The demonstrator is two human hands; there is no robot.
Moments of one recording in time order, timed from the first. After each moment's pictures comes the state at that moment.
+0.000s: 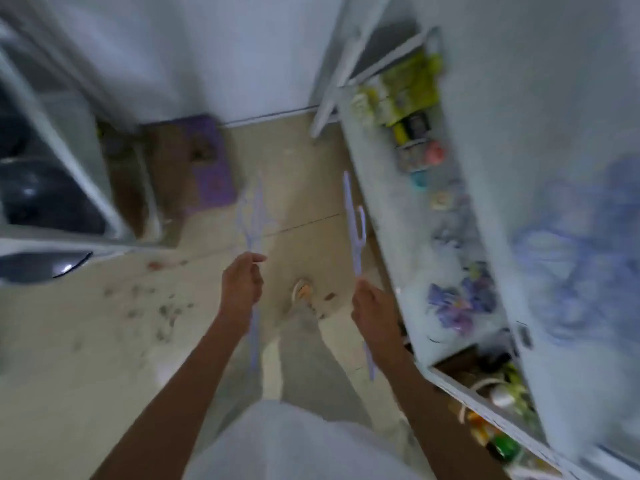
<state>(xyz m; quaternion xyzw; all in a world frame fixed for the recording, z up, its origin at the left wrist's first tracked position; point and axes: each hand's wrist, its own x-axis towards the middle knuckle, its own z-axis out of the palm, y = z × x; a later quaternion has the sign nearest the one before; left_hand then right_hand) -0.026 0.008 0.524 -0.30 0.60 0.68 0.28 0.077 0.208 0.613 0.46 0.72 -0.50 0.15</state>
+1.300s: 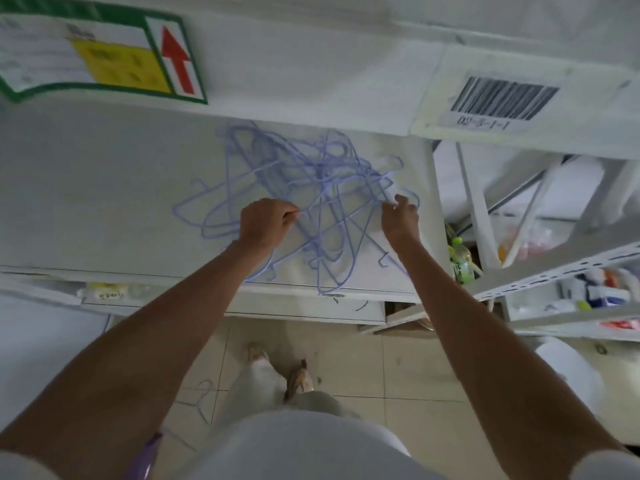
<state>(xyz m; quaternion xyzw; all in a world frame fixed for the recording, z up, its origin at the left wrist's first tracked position) 0.033 0.582 0.689 0.72 0.66 0.14 0.12 0.308 0.610 0.697 0.79 0.48 -0.32 -0.21</state>
